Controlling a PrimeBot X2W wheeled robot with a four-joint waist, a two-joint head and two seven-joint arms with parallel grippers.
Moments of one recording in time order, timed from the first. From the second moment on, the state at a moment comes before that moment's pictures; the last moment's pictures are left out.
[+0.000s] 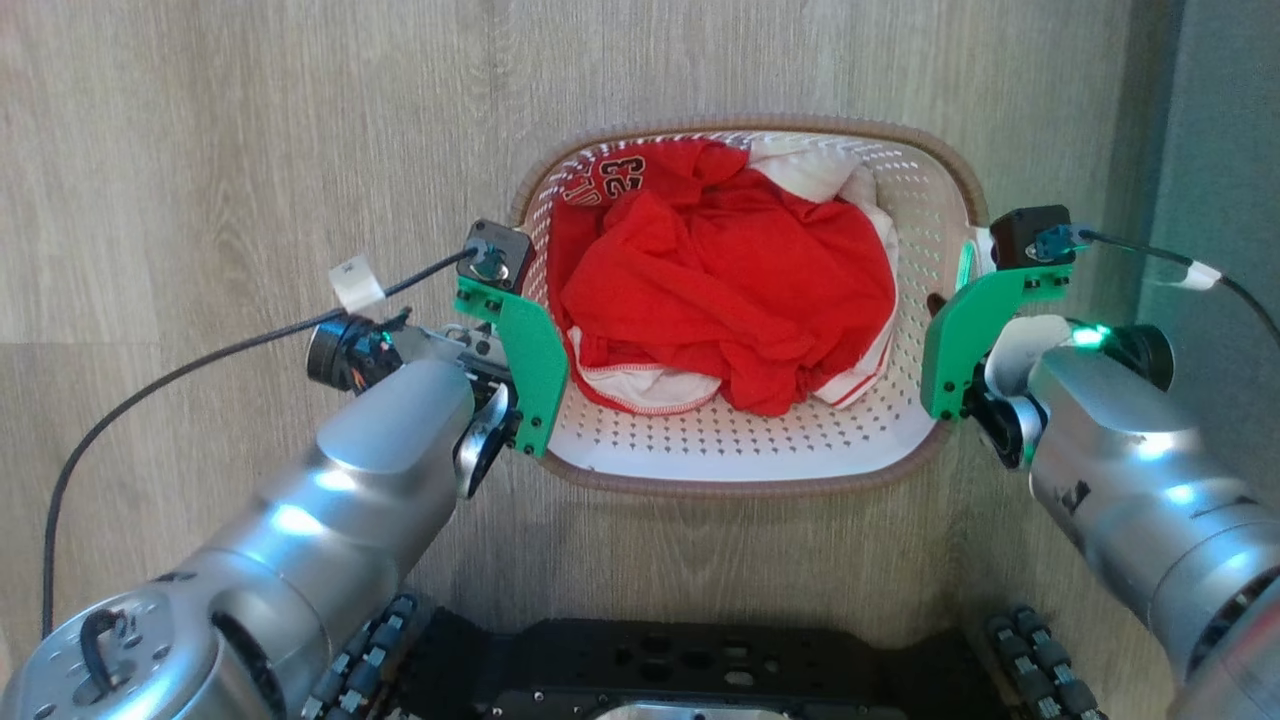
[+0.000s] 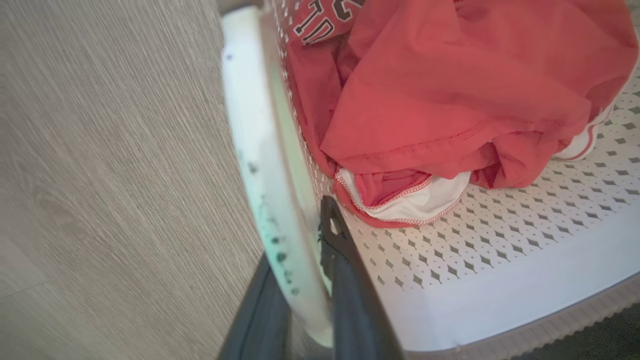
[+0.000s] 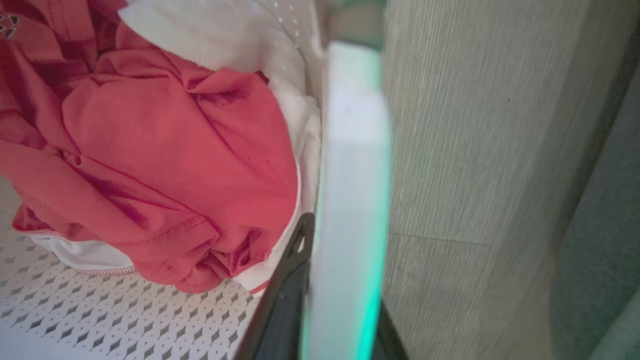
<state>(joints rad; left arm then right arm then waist) -0.94 0.07 -1.28 1.01 -0.99 0.08 0.10 -0.95 -0.17 1.08 1.23 1.11 0.12 -0.05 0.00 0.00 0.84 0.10</state>
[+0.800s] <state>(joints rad) -0.91 0.05 -1.29 1.02 -0.98 0.11 0.09 -0.97 -0.14 1.11 1.28 1.08 0.12 -0.05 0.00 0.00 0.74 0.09</state>
